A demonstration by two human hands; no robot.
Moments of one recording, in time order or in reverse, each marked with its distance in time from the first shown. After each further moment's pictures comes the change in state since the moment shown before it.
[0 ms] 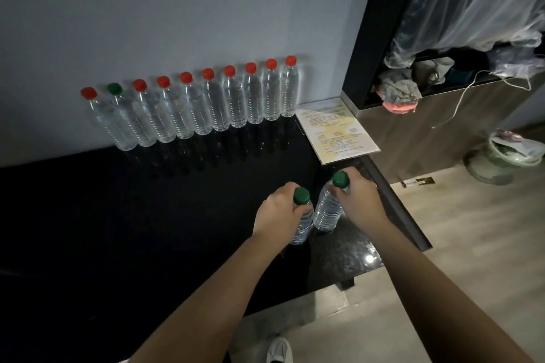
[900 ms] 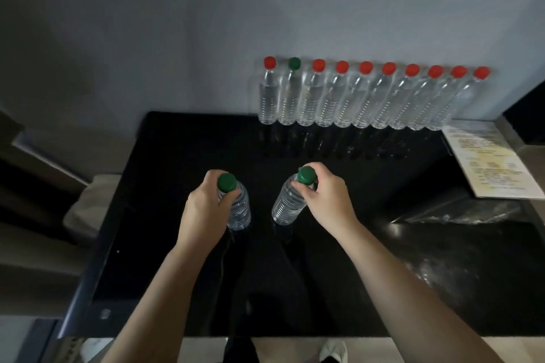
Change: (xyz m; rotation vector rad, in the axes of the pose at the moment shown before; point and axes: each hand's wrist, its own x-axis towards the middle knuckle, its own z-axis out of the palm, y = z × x) left_hand -0.130 -0.313 -0.308 -0.129 0.499 -0.355; right_hand -0.060 -0.329 0.267 0.167 -0.200 -0.377
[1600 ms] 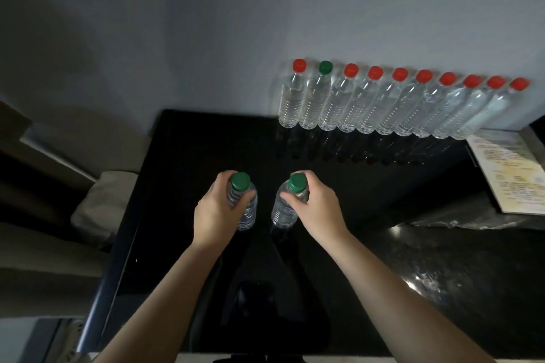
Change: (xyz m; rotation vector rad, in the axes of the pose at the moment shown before) left_hand 0.044 -0.060 -0.001 -0.012 0.074 0.101; right_hand 0.022 -0.033 0.066 0.009 -0.076 -0.002
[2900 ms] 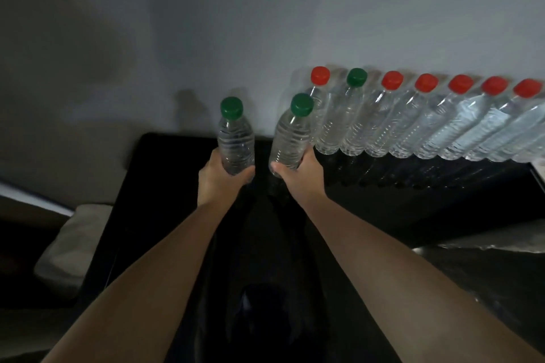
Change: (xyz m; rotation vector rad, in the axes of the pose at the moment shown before) left_hand 0.201 -0.076 0.085 -0.112 -0.023 -0.203; right_hand 0.205 0.050 0.092 0.380 0.065 0.273
